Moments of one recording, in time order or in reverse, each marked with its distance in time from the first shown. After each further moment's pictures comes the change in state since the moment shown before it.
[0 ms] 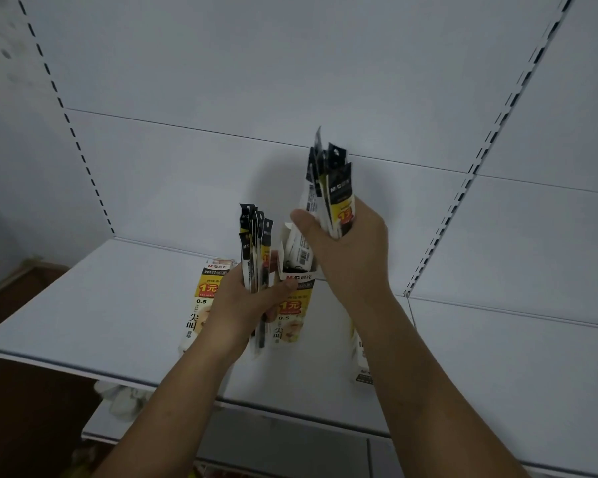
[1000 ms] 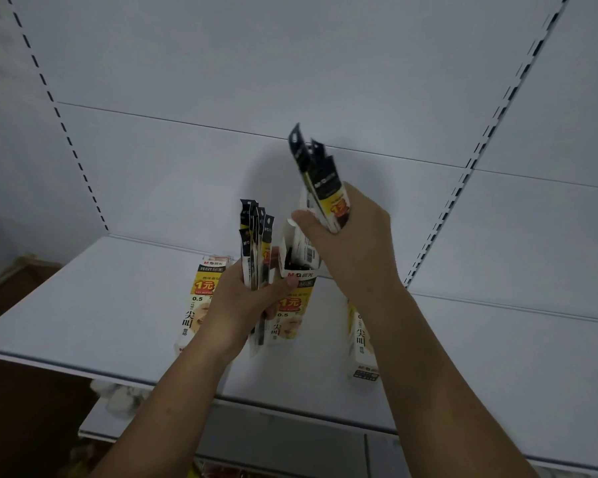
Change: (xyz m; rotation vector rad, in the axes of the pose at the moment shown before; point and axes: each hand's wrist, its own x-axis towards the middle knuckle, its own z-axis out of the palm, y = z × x) left_hand 0.001 0.000 0.002 0.004 -0.025 0.019; right_hand 0.007 -0.001 -0.011 -0.184 -0.072 -0.055
